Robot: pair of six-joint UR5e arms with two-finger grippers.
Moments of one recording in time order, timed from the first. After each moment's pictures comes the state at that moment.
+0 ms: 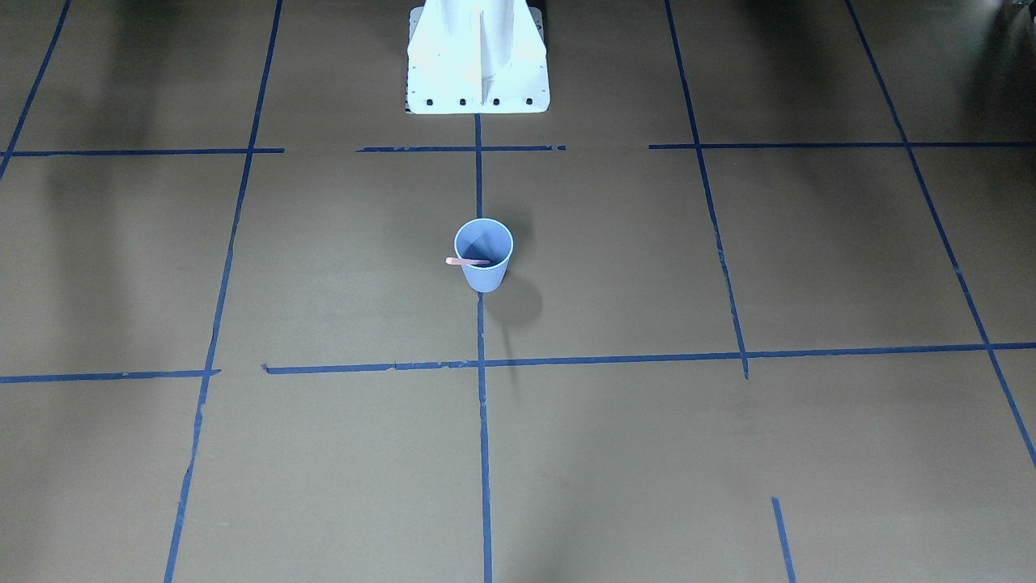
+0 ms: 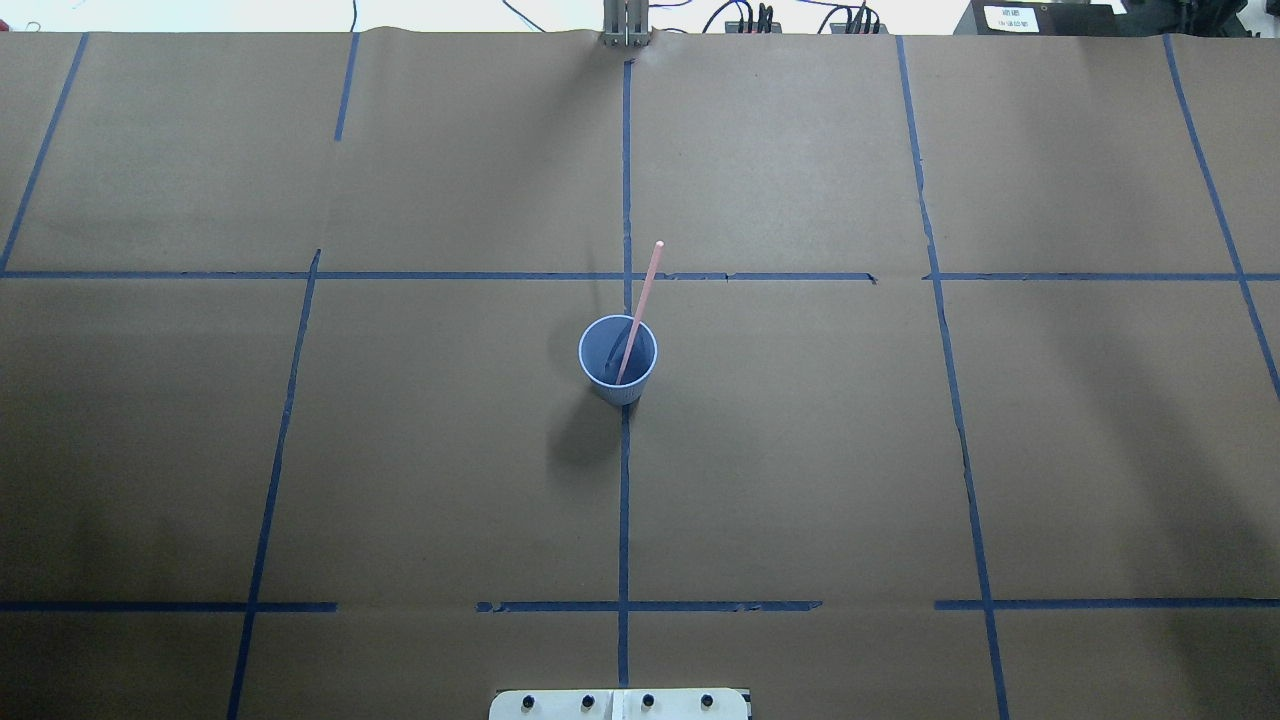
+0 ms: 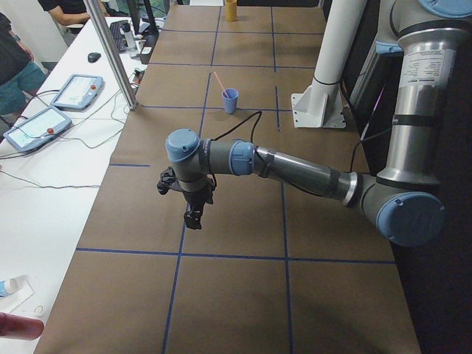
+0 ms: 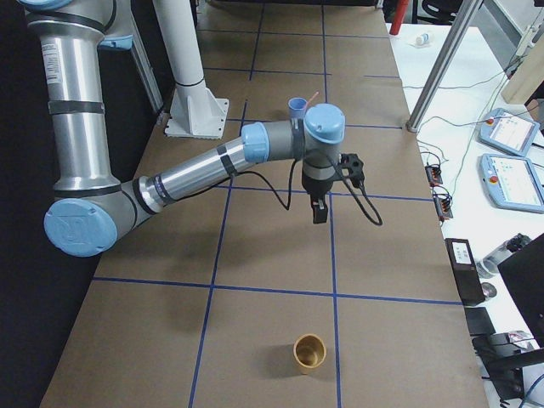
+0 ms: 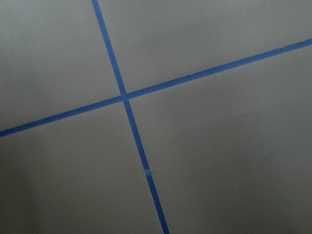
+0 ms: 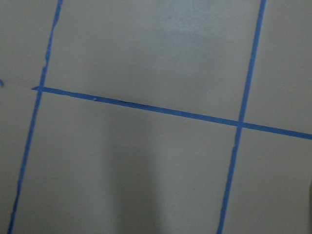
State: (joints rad) left arm -1.49 -1.61 -1.79 -1.31 -2.30 0.22; right arm 1.55 -1.53 1.90 -1.85 2.39 -0.09
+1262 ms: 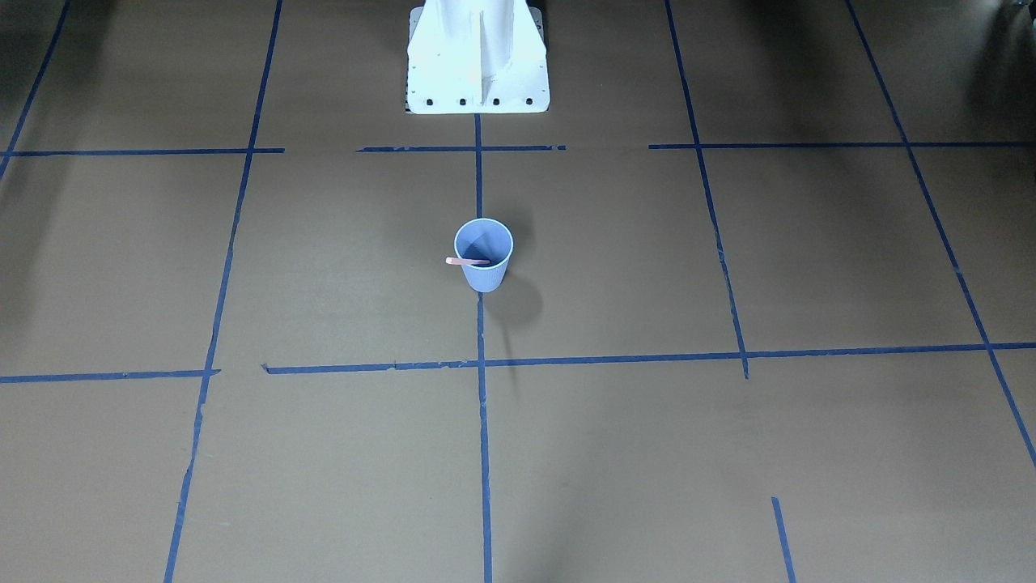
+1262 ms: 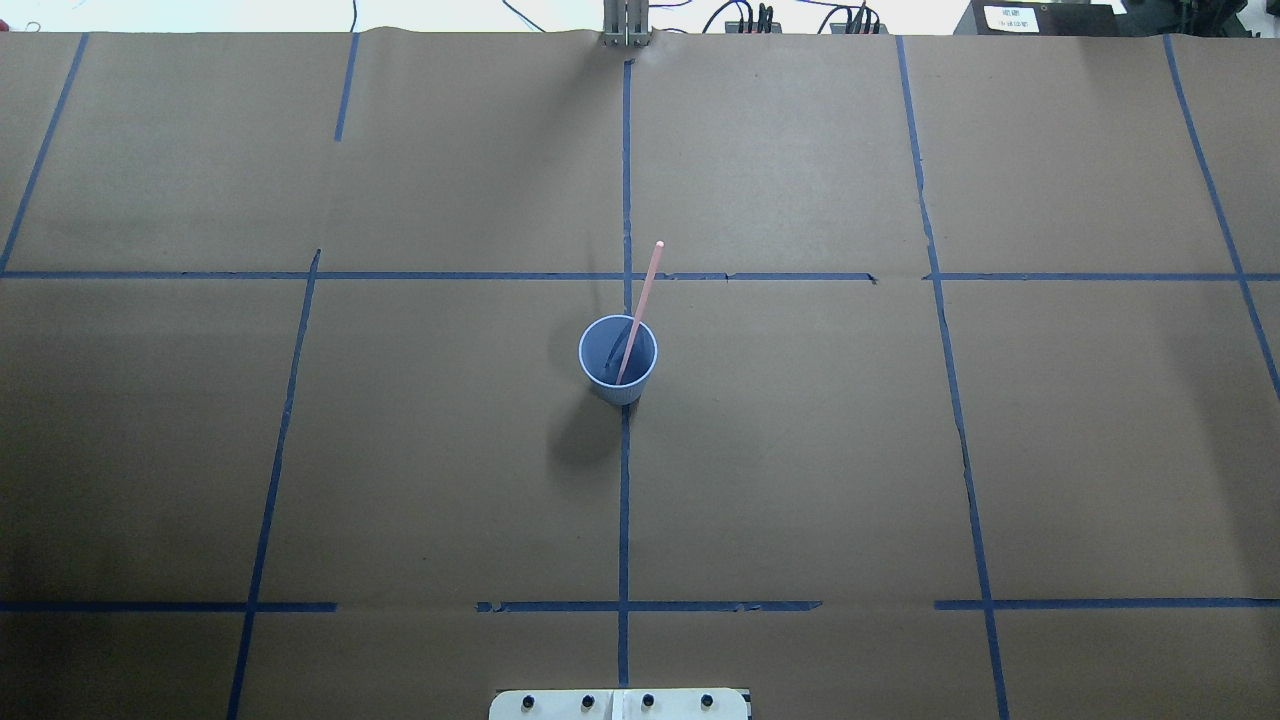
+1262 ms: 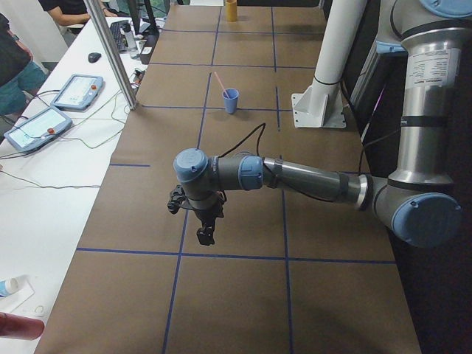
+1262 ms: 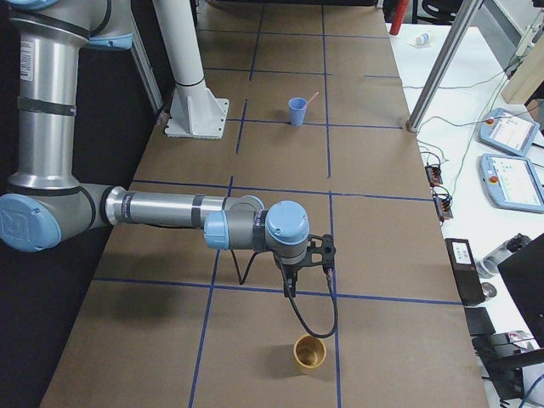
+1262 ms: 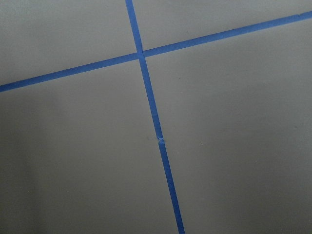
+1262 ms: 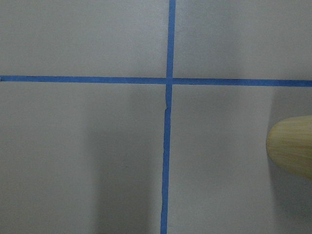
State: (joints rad) left arm -1.49 -1.56 -1.75 -1.33 -2.30 0.22; right arm 1.62 -1.71 1.71 -1.50 2.42 0.02
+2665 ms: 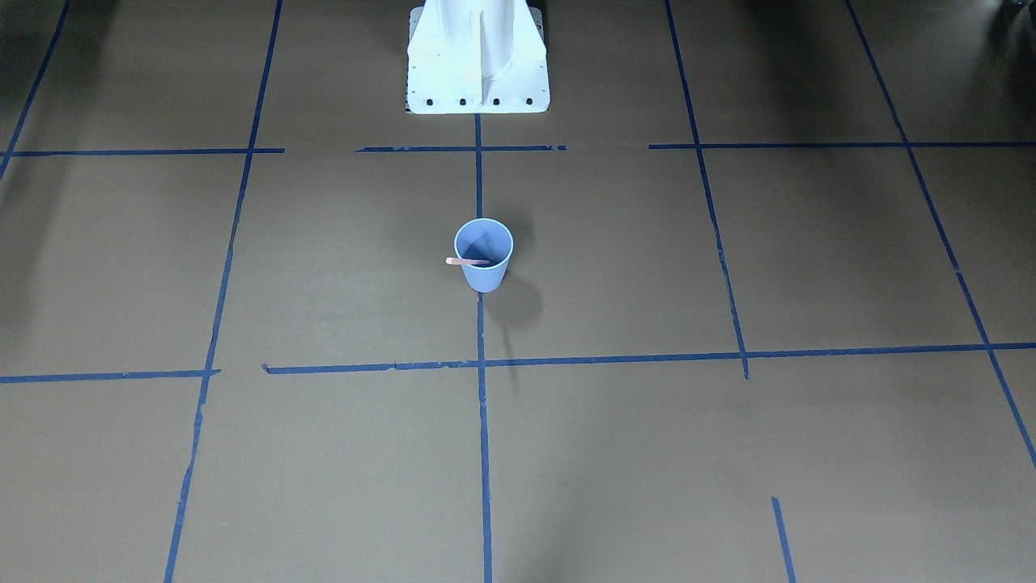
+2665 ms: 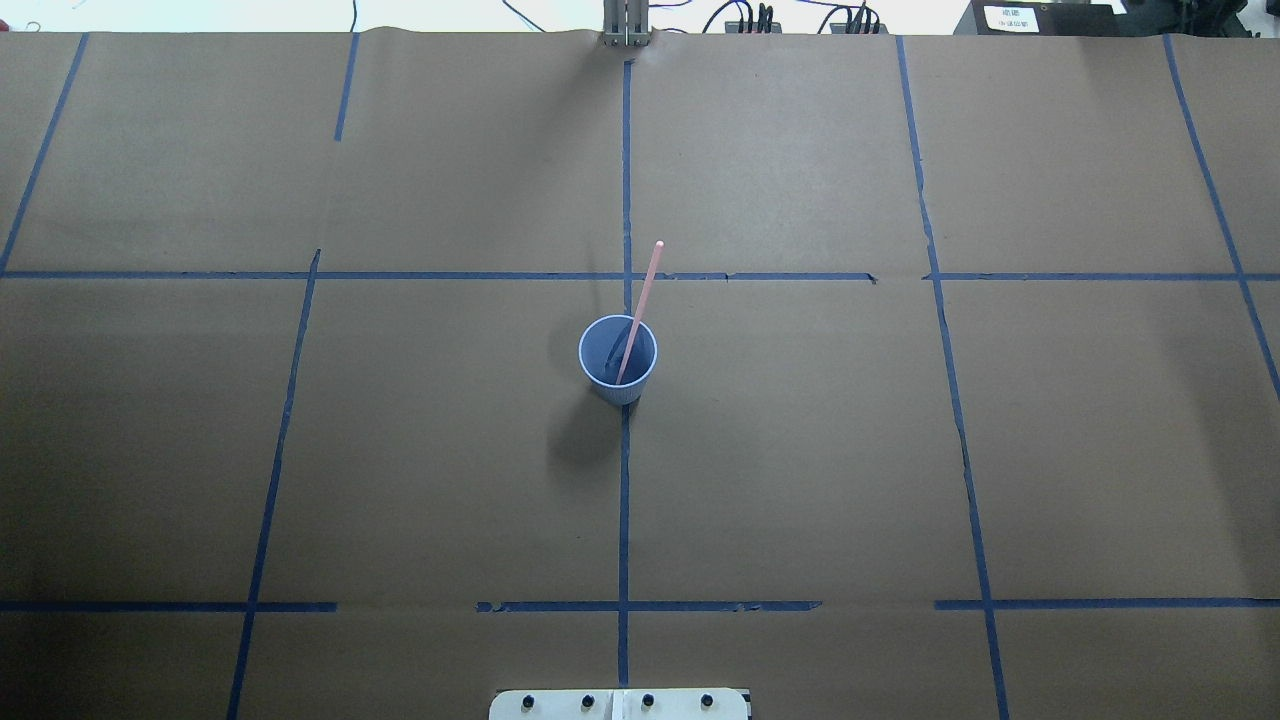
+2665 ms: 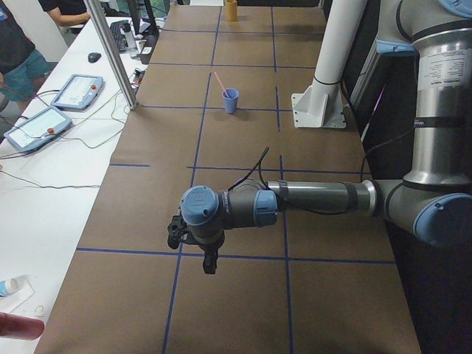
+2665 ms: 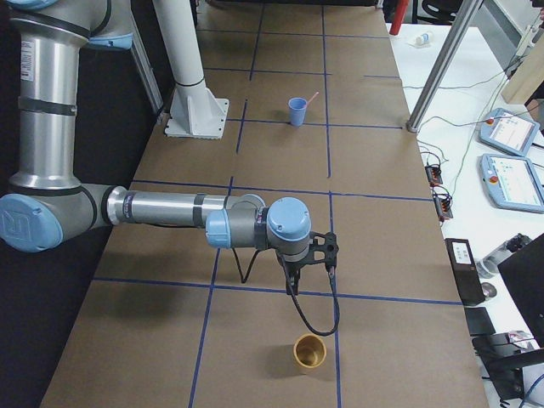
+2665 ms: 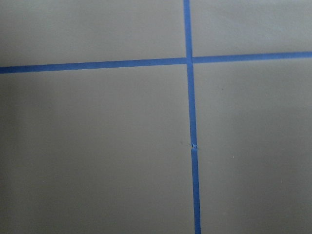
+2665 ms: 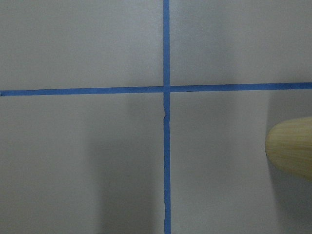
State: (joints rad) left arm -1.63 -1.52 -1.63 -1.47 -2.39 0.12; right arm 1.62 -1.70 1.71 -1.48 2.42 0.06
